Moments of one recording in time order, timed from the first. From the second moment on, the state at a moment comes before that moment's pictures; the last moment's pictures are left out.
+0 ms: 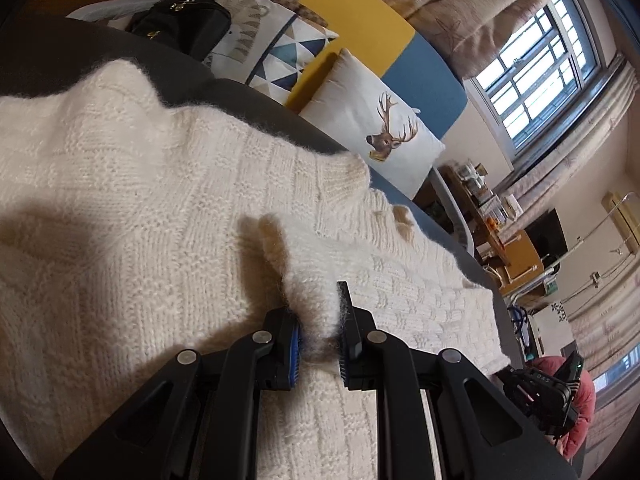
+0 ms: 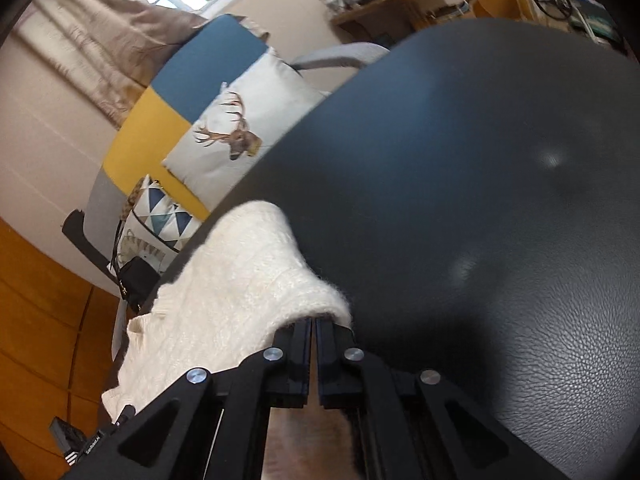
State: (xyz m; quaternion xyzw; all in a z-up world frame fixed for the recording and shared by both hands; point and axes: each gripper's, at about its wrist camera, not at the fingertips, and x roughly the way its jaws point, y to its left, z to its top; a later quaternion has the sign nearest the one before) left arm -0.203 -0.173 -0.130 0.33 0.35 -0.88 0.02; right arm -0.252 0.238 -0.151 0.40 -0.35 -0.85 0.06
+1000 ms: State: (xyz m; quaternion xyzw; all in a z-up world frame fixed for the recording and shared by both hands) left arm -0.202 -0.170 -0.134 0.32 0.34 -0.88 0.02; right arm -0.345 0.171 -0.134 0.42 -0.13 -0.90 0.06
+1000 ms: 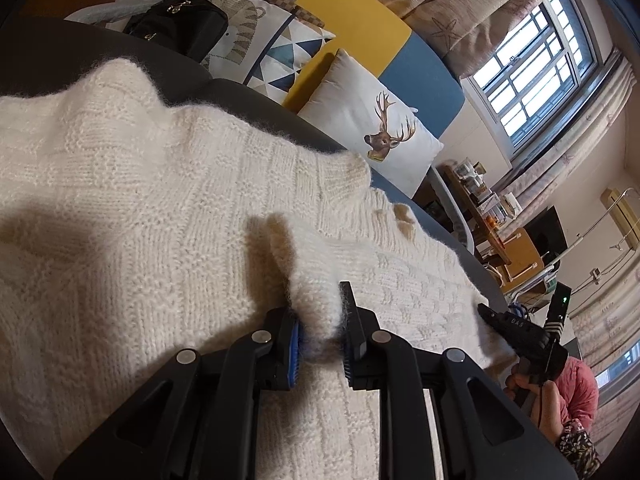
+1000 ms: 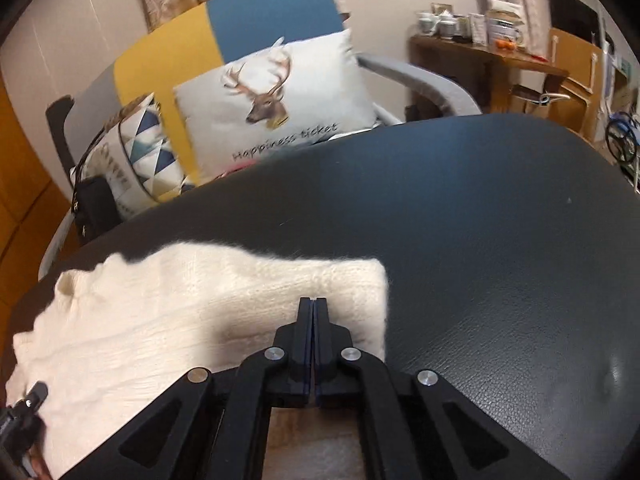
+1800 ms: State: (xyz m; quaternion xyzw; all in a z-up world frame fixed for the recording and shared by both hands) left arm -0.202 -0.173 -0.134 0.32 0.35 -0.88 0.02; right arm -0.283 0.178 -0.121 0.46 -0.18 -0.87 0.04
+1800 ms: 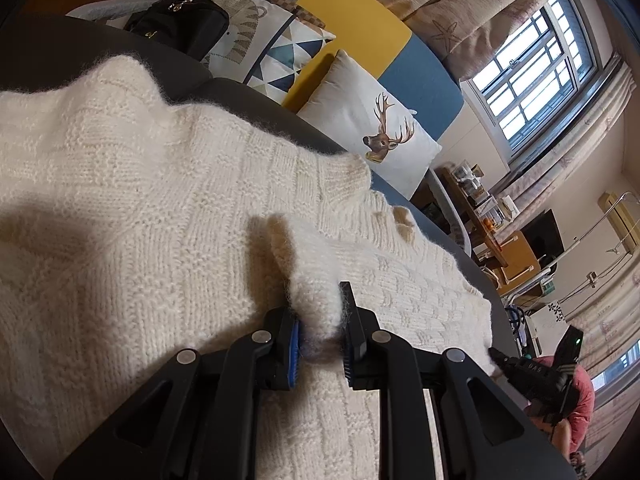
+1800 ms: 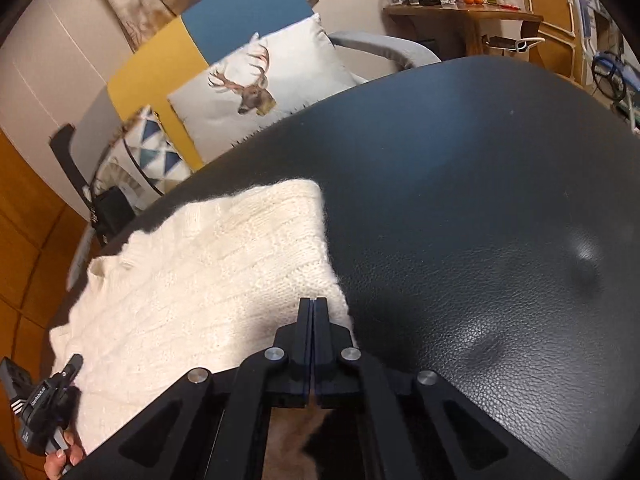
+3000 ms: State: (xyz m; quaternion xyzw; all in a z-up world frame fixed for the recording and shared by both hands) left arm -0.190 -0.134 -0.093 0.34 0.21 -0.92 0.05; right arm -0.275 0.018 -0.096 0.45 -0.05 -0.85 0.27
